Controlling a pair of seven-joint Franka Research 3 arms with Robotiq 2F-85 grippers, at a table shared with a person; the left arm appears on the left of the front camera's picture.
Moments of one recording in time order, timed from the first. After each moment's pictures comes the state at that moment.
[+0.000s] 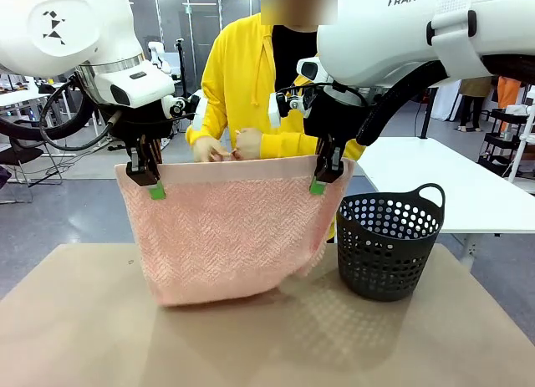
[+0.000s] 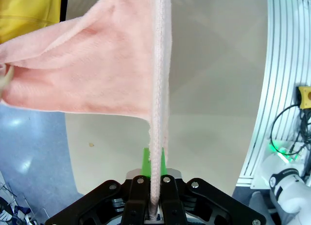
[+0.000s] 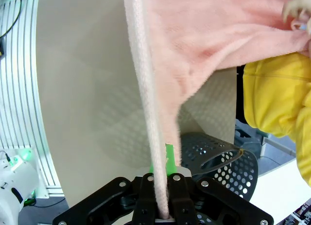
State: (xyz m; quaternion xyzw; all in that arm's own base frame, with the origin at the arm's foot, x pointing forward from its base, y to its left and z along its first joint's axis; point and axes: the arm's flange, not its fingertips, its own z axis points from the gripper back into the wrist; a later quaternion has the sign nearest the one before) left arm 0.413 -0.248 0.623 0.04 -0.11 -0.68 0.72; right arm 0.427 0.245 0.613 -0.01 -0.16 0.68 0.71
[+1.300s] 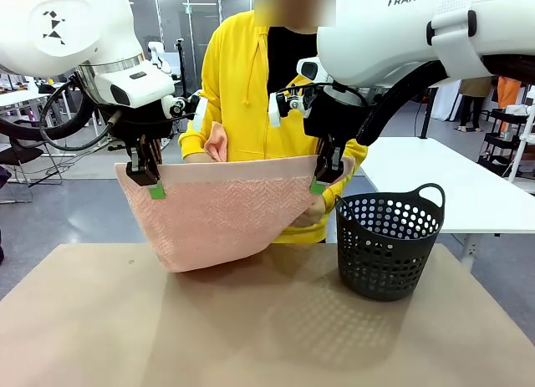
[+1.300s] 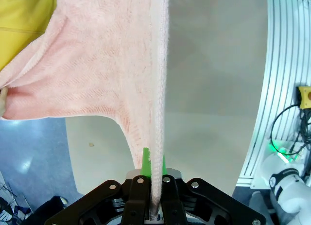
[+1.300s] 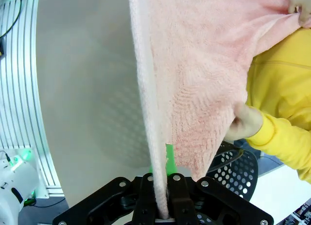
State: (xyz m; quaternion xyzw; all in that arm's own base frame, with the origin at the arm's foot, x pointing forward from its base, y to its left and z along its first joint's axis) left arm 0.413 -0.248 0.623 0.04 -0.11 -0.68 0.72; right arm 0.427 0.245 0.613 -0.01 -0.16 0.68 0.71
